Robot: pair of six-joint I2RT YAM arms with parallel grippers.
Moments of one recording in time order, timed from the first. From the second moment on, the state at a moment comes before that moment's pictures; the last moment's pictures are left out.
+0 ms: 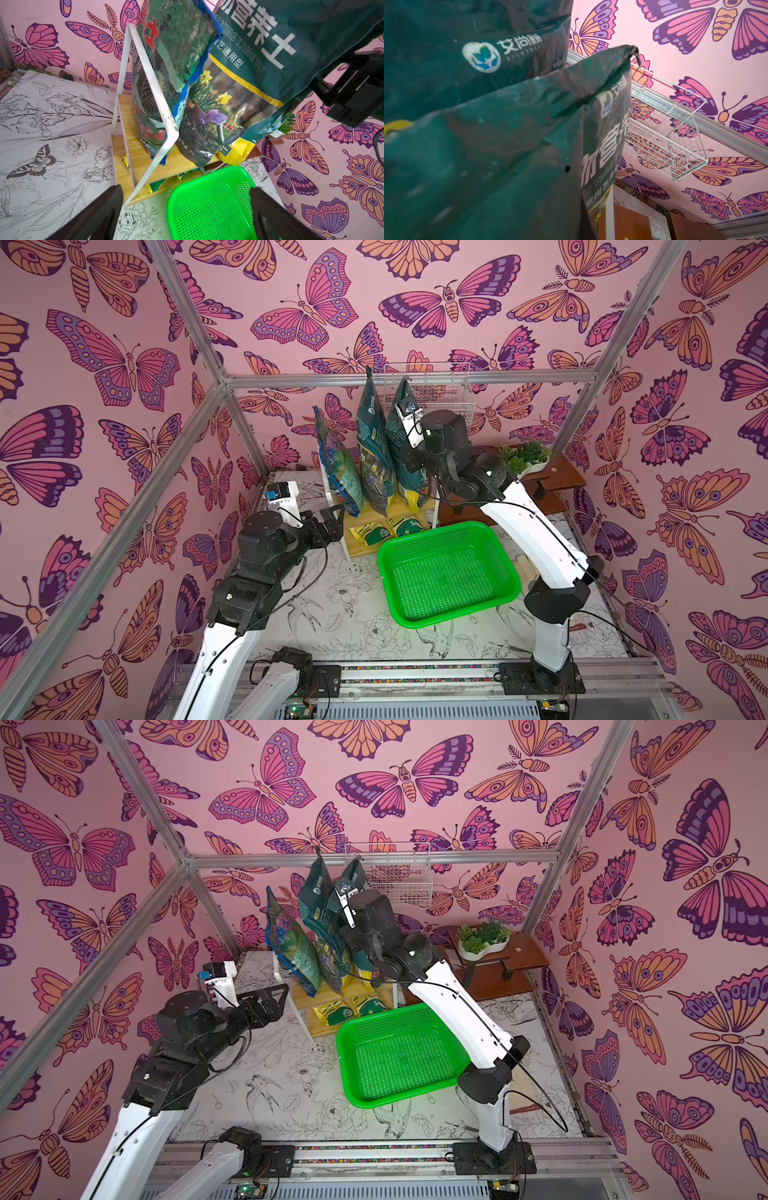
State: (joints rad) left arm -0.26 0.79 1.11 -0.59 0.10 -0.48; right arm 0.90 1.94 2.45 -0.80 0.44 -0.17
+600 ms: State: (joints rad) left arm -0.26 0.80 1.11 -0.59 0.10 -0.48; right arm 0.89 1.87 2.44 -0.85 0.34 -0.18
